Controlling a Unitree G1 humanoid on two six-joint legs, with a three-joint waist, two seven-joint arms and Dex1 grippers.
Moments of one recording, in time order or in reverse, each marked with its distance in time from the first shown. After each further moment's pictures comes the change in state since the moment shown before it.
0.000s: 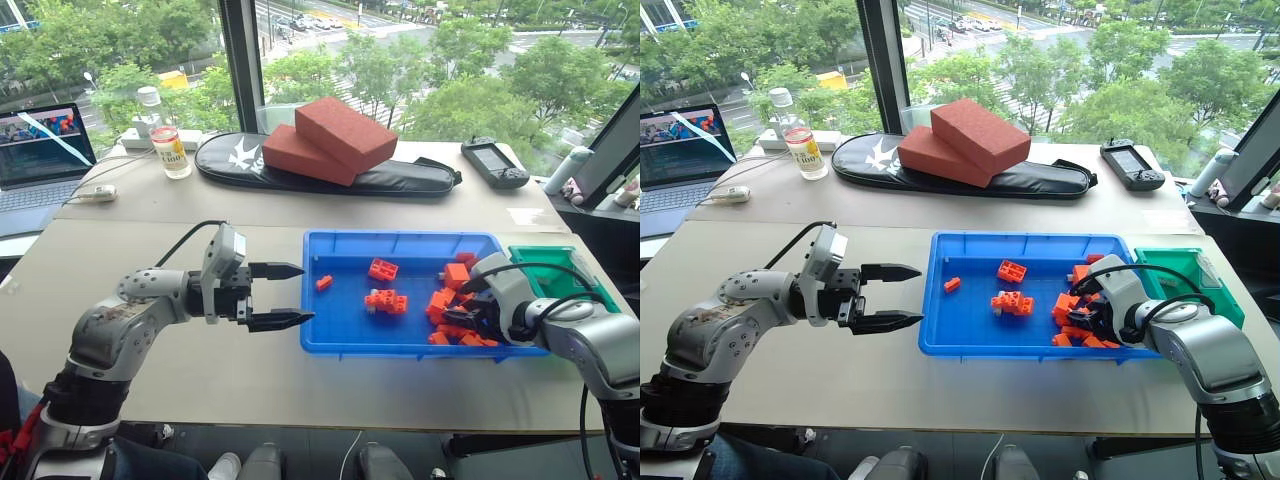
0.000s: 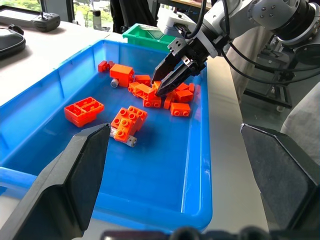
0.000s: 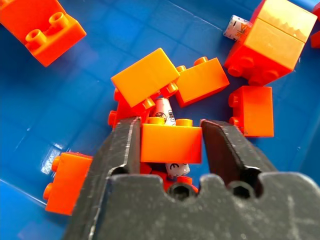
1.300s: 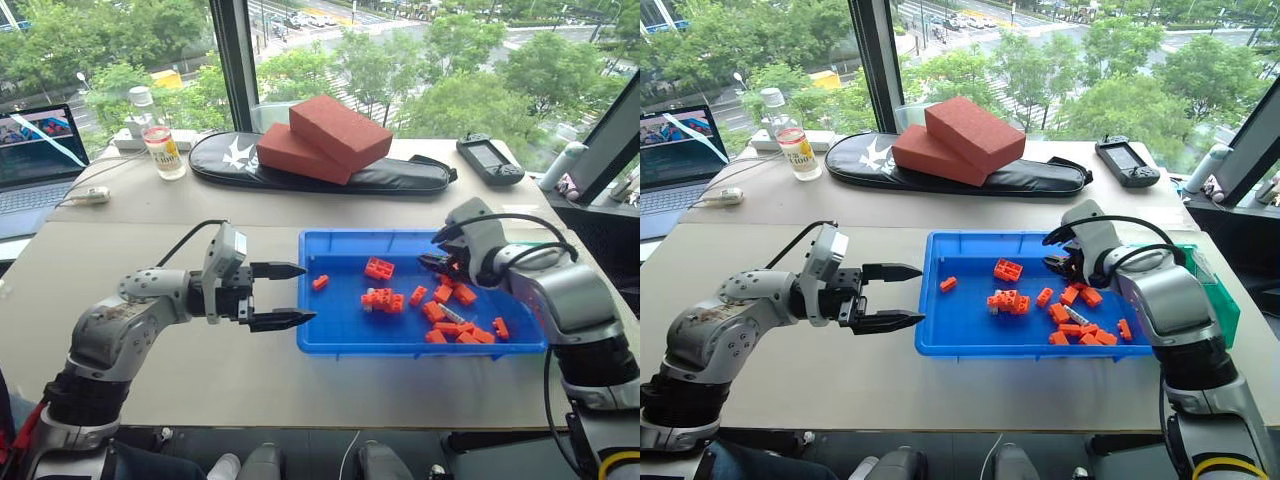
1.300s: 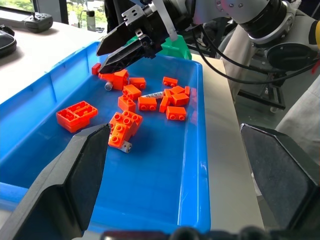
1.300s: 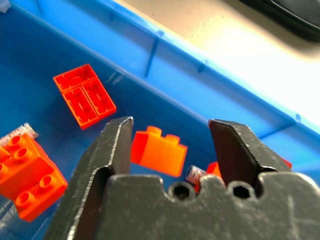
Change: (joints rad) left arm -0.001 -0.005 0.001 -0.018 -0.016 0.019 0.008; right arm -0.317 0.134 0.067 0.164 -0.168 -0.146 -0.016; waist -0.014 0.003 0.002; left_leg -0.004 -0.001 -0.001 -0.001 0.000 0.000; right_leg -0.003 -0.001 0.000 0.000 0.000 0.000
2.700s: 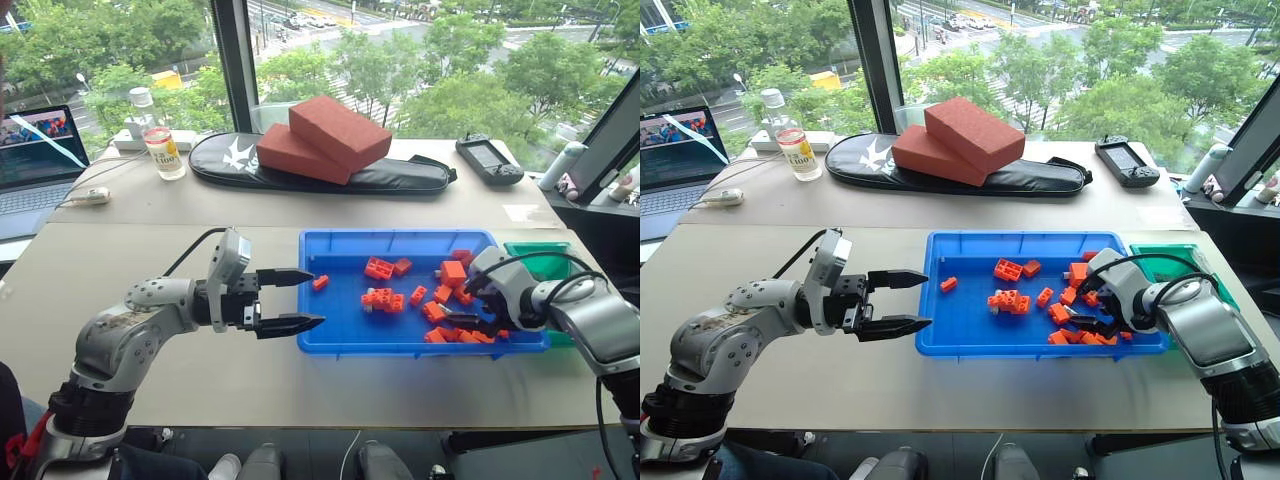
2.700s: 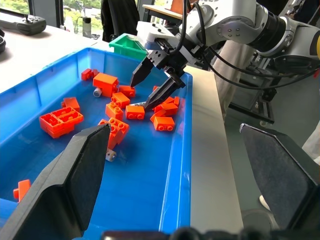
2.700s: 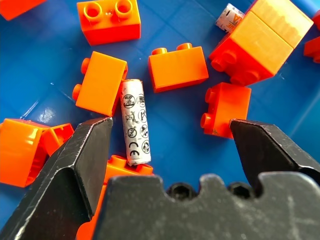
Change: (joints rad) left arm 0.038 -0.034 0.018 -0.060 -0.058 0.059 0.056; right arm 0.188 -0.212 0.115 0.027 -0.037 -0.053 0.294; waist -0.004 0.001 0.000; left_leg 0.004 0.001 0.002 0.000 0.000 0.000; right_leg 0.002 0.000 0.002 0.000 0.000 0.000
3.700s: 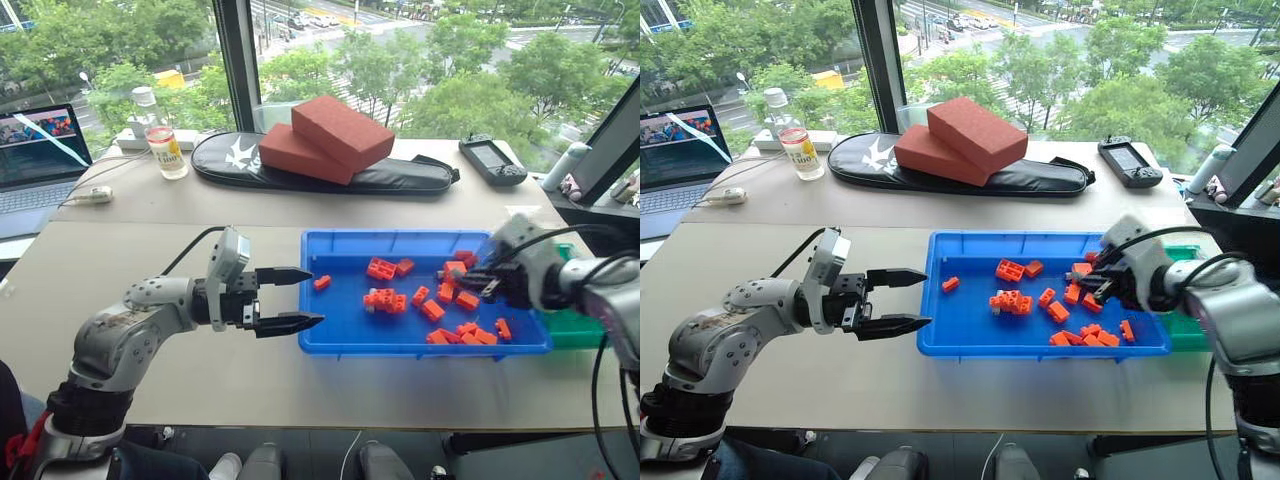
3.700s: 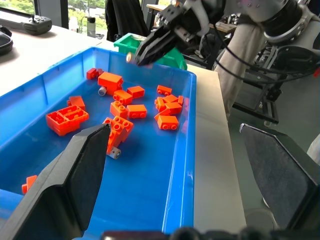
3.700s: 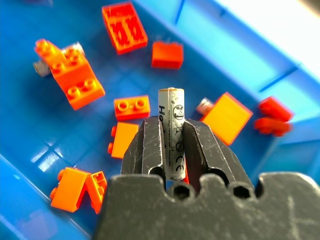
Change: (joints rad) left arm -0.006 0.020 0.005 0.001 0.000 0.000 -0.006; right arm 0.067 -0.119 -0.437 -0.021 0.049 0.138 -0.116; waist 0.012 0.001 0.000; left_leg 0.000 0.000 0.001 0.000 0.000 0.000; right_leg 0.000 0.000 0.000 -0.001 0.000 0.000
